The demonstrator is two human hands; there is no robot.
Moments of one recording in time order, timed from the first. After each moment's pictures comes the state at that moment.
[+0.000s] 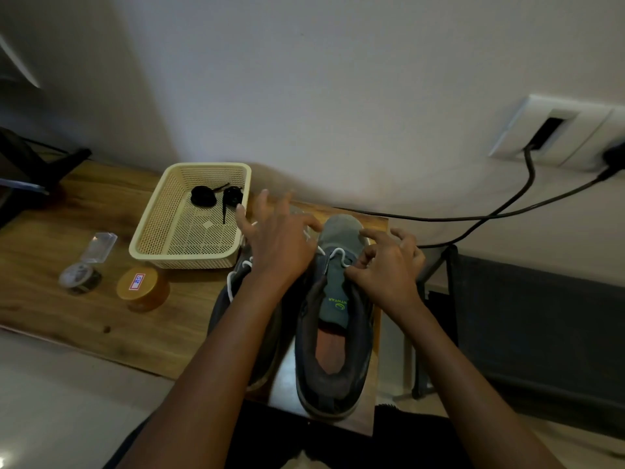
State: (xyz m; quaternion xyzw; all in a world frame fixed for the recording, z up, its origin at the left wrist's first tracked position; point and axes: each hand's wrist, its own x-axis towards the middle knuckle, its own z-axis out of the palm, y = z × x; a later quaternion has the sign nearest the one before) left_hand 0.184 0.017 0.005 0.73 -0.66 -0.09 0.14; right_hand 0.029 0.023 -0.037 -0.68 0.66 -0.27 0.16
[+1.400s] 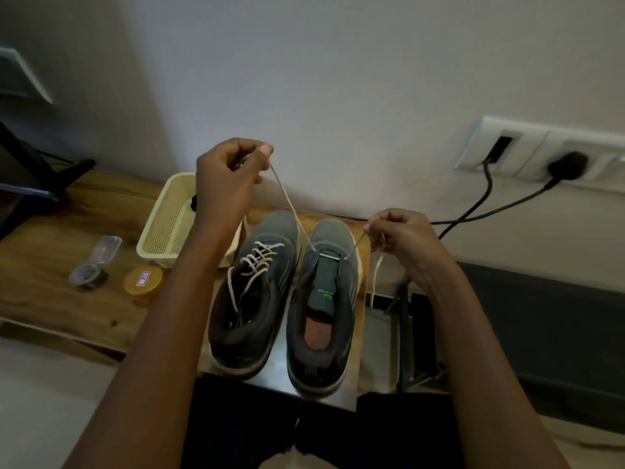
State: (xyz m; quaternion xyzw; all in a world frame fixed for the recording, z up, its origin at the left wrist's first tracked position) left_hand 0.214 0.039 0.093 0.57 -0.50 -0.26 0.60; right_hand -0.003 0.028 0.041 -0.51 0.57 -0.42 0.49
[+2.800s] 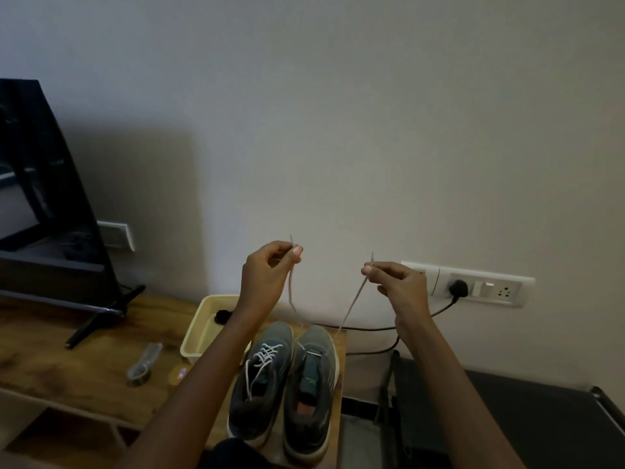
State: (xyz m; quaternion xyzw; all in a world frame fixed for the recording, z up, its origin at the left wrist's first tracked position) left_hand 0.183 0.132 0.226 0.49 -0.57 -0.25 0.61; right_hand -0.012 0.127 0.216 -0.48 0.50 -0.61 0.39
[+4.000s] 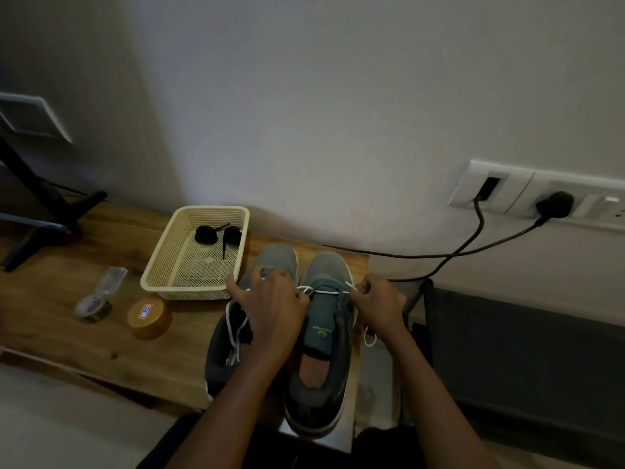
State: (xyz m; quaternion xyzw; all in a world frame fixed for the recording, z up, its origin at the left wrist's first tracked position) left_hand 0.165 0.060 0.003 0.80 -0.58 -0.03 0.16; right_hand 0.010 0.025 -0.028 -0.61 0.70 -0.25 0.27
